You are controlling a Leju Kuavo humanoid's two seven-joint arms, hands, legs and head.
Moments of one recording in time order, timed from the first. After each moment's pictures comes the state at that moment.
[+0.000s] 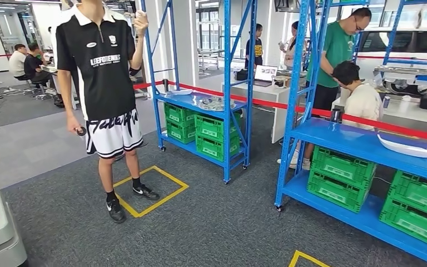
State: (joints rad) left arm 0.53 0.09 -0.41 -2.37 0.07 0.48 -0.67; right arm -0.05 0.03 0.07 -0.16 0.48 0.09 0.14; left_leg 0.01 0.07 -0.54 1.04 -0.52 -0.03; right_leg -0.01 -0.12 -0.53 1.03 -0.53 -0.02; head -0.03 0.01
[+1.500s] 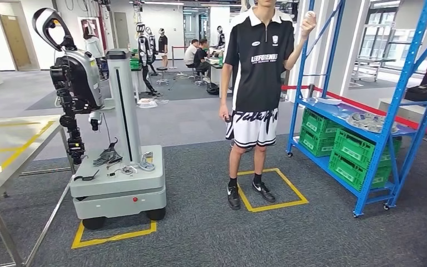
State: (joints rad) left arm 0.45 0.18 -0.52 -2.39 0.13 0.26 -0.66; right arm -0.04 0.05 0.02 -0.17 0.45 0.10 0.14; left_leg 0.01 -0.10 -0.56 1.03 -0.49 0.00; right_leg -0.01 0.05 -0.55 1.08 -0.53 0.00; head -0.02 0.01
